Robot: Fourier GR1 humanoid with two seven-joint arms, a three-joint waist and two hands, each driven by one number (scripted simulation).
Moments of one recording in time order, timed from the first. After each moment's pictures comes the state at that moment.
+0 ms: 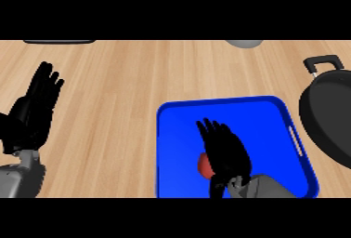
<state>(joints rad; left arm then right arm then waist) -0.18 0.32 0.03 -1.65 0.19 0.22 0.21 -0.38 -0.28 0.75 -1.68 0.62 0.30 0.94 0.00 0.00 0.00</state>
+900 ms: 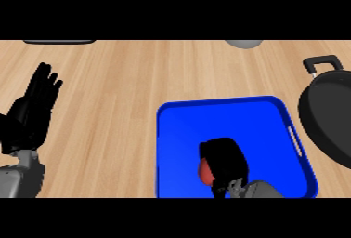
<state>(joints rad) -0.18 0.28 0.09 -1.64 0.15 0.16 0.22 -0.27 -0.23 0.71 -1.61 0.83 0.39 0.72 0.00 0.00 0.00</state>
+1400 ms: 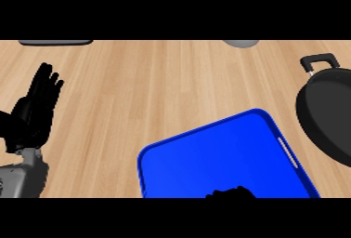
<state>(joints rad) -0.19 0.26 0.09 -1.62 0.13 0.17 0.21 0.08 -0.38 0.82 -2.00 0.83 0.29 0.60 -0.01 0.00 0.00</state>
